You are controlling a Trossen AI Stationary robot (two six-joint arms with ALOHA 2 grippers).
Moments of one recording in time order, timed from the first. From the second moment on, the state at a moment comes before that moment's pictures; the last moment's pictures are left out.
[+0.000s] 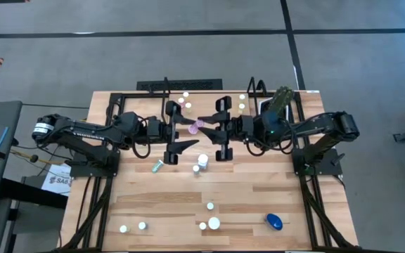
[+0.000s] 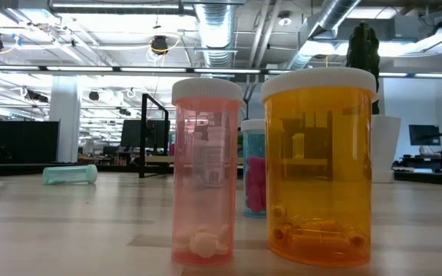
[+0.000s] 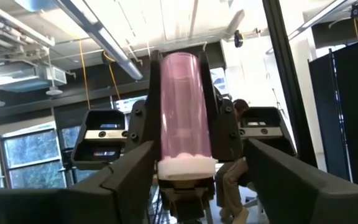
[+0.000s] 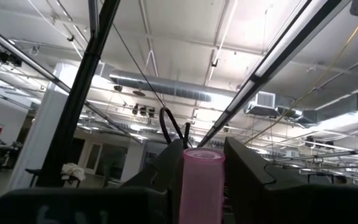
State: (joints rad) left arm -0.06 1.28 0.96 0.74 0.04 0.20; right arm 0.07 1.57 1.19 1.08 -0.05 -0.18
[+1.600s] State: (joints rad) left arm -0.02 1.28 0.96 -0.17 -0.04 -0.22; right arm 0.06 1.24 1.19 -0.26 0.14 0.14
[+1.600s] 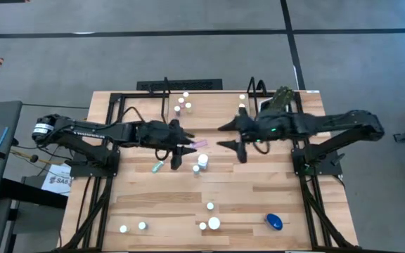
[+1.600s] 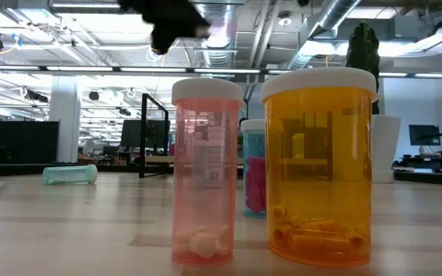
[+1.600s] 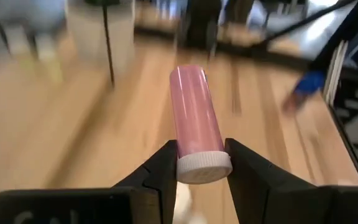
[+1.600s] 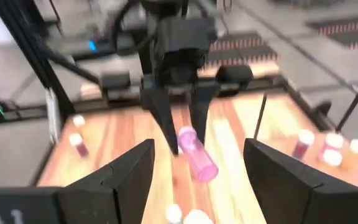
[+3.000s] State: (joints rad) left arm 0.03 1.60 0.96 -1.35 0.32 -0.49; right arm -0.04 1.35 1.19 -0.37 0.14 0.15
